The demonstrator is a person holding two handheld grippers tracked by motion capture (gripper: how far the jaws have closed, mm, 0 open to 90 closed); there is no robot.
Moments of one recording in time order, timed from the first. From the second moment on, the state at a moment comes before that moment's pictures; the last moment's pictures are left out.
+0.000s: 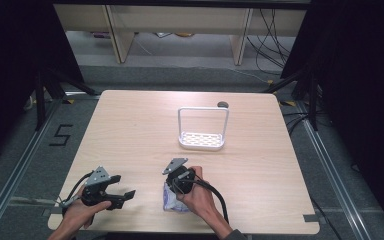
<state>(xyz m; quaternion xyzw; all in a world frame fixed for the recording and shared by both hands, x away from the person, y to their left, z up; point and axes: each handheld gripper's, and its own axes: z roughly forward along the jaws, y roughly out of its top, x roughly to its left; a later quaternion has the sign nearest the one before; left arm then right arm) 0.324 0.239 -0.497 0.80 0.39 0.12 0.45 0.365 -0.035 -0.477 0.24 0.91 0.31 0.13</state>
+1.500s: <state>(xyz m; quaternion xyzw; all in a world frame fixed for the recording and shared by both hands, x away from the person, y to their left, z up) 0.349 0.134 -0.489 0.84 0.29 0.02 0.46 0.331 -0.232 -0.476 0.39 0.84 0.34 0.14</state>
